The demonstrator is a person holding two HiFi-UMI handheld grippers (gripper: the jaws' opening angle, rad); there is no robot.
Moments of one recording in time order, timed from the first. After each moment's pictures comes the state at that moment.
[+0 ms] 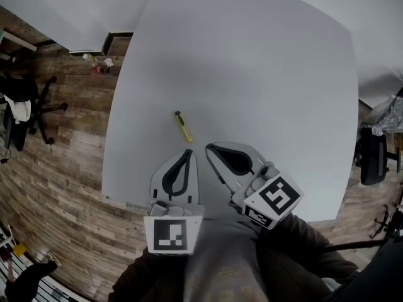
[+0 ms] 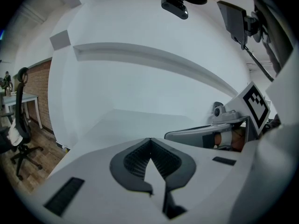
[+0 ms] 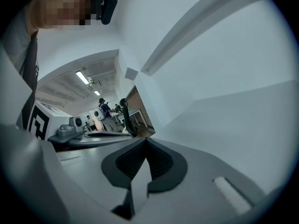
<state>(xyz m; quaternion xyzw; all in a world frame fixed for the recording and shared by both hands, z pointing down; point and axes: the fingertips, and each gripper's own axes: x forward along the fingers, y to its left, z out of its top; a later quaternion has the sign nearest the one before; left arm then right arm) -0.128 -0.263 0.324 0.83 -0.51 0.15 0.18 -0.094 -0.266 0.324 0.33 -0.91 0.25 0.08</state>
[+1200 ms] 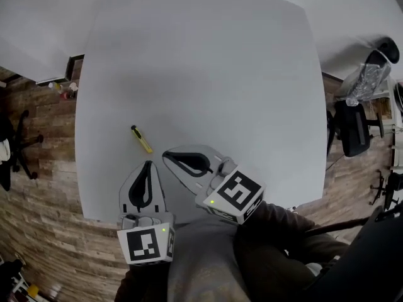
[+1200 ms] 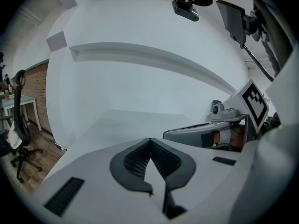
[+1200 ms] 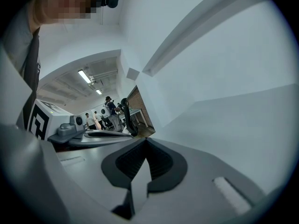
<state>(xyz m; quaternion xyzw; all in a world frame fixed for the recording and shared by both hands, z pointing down) -0.114 -0.262 0.322 0.82 -0.52 0.14 0.17 -0.079 -0.261 0.327 0.32 -0.91 0.23 0.08</state>
